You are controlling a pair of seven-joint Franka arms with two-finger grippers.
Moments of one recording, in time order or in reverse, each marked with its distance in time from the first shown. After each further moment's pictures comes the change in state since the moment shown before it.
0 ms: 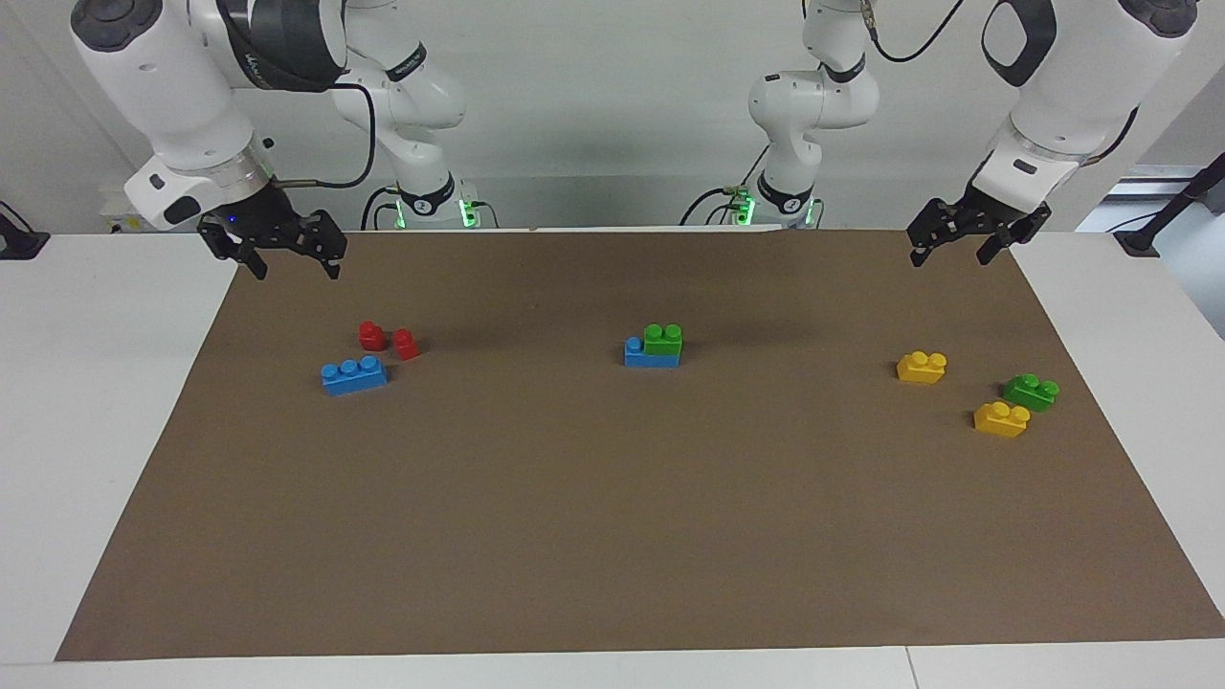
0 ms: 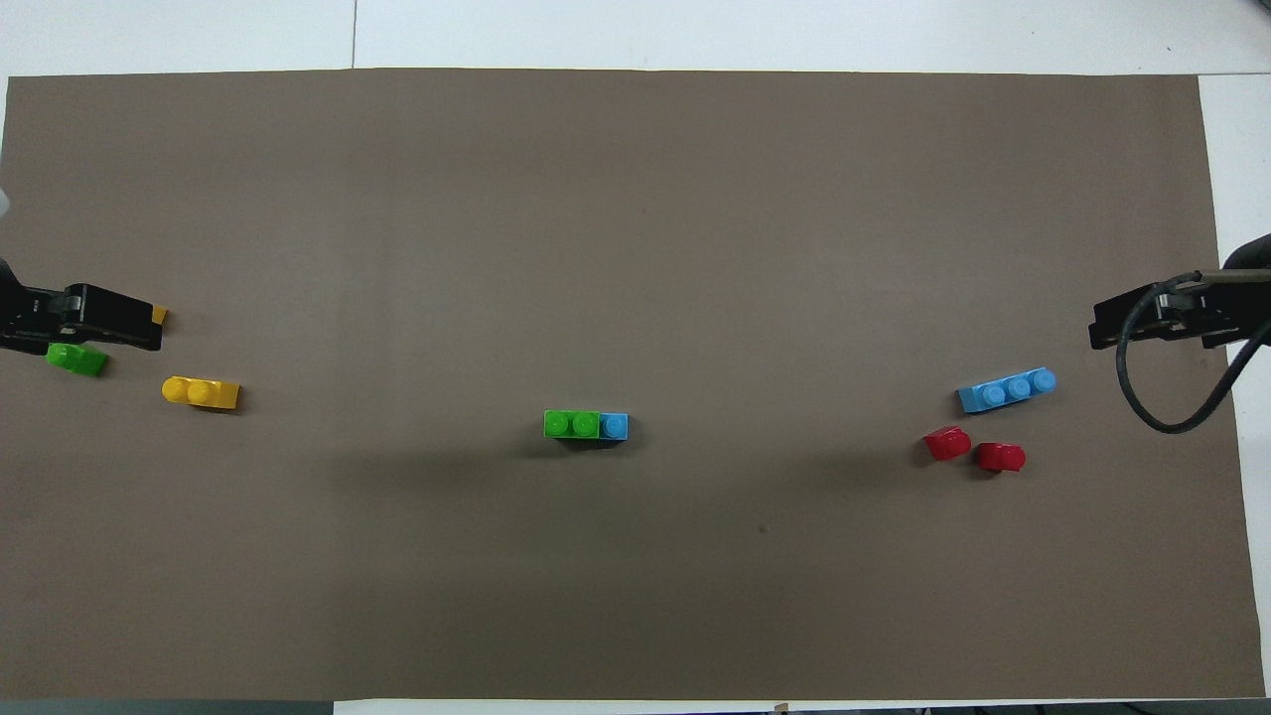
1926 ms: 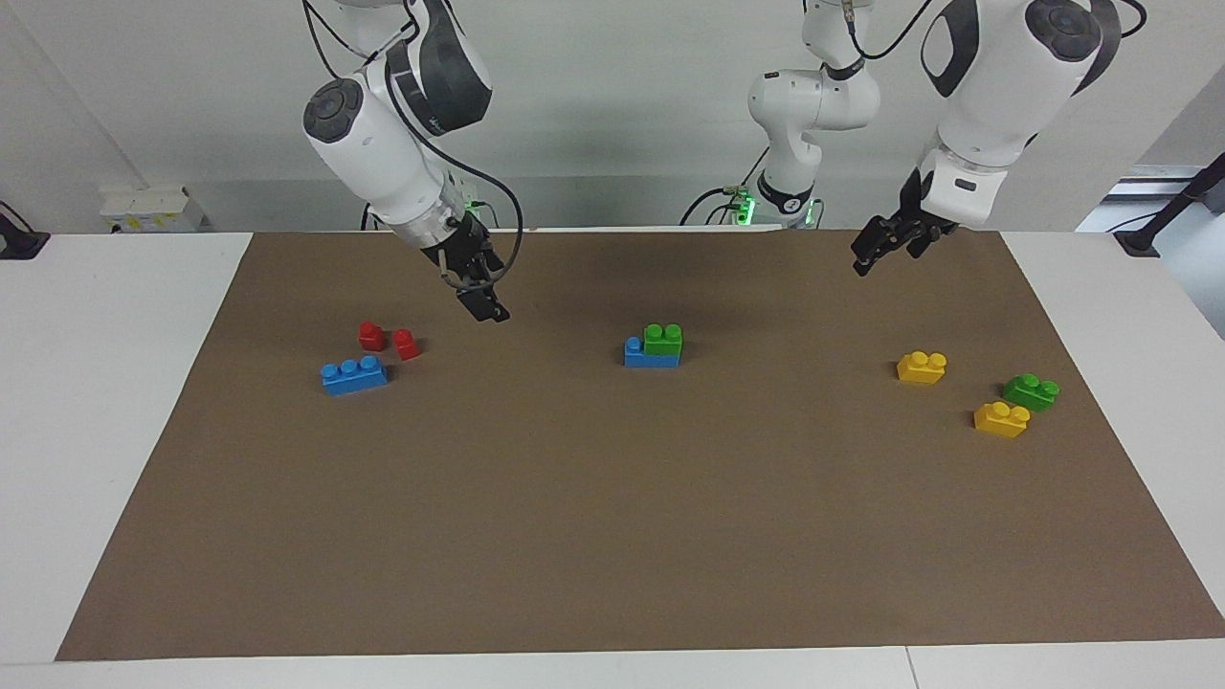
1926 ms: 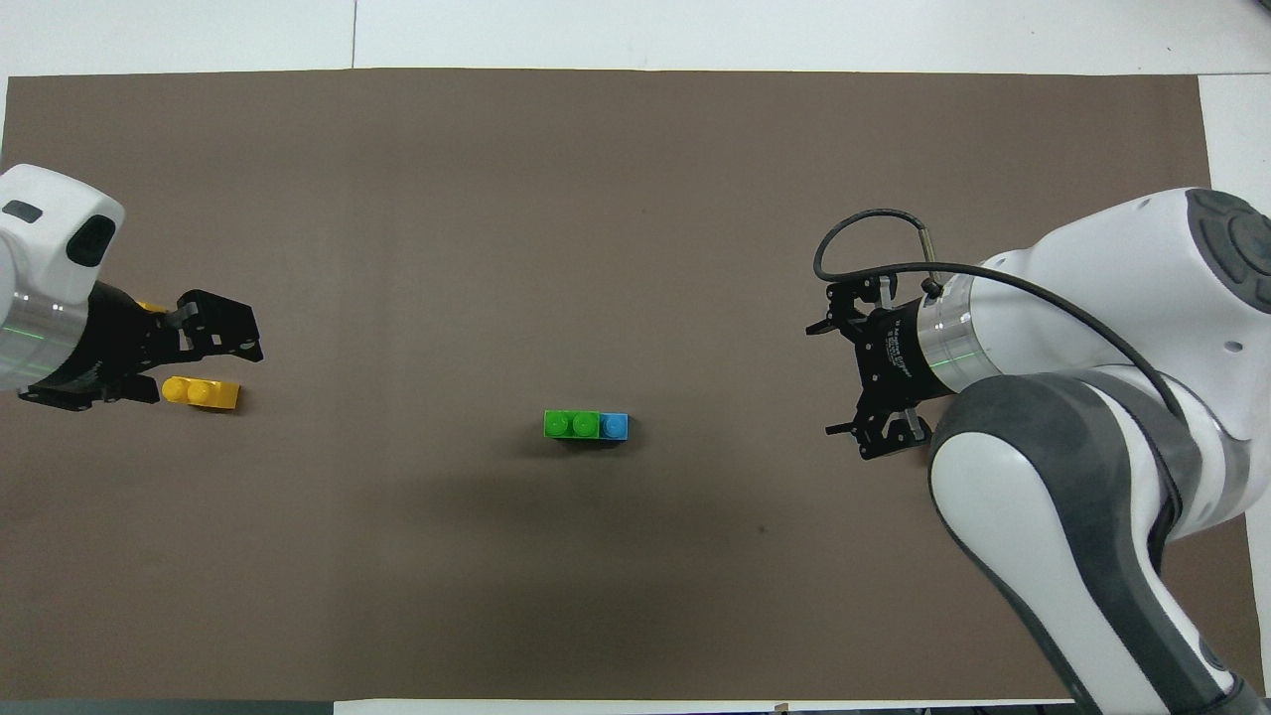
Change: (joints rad) left arm -0.117 -0.071 -0.016 -0.166 -0.046 0.099 -0.516; right arm 0.295 -0.007 0.021 -0.275 0.402 0.357 1.627
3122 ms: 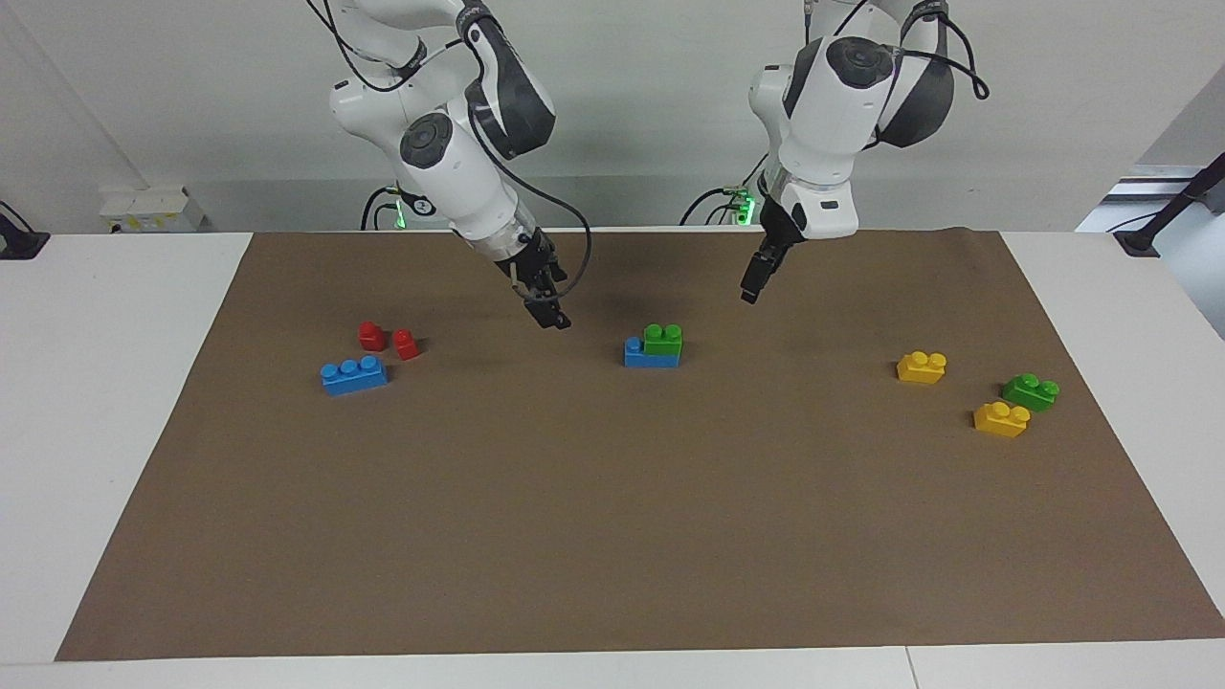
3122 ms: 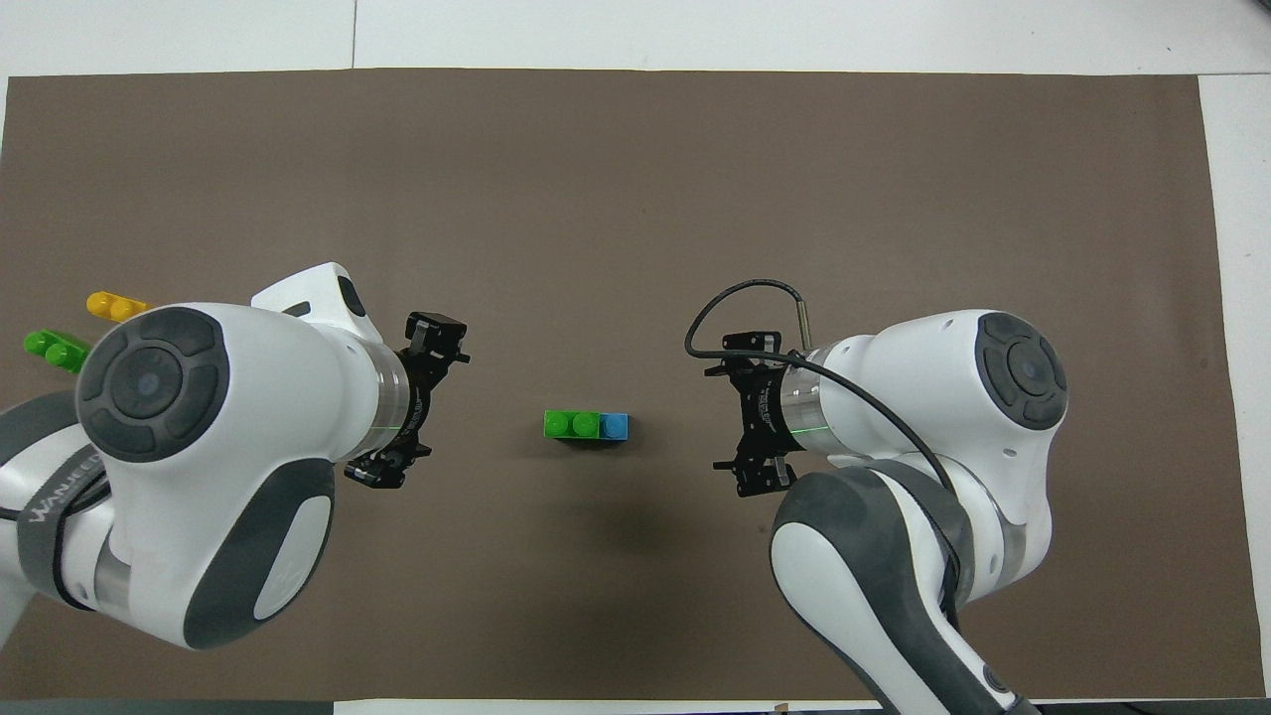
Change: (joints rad) left arm -0.324 -0.027 -0.006 -0.255 -0.022 0.379 -1.168; right arm 0.187 0.013 0.001 -0.188 0.104 0.317 0.071
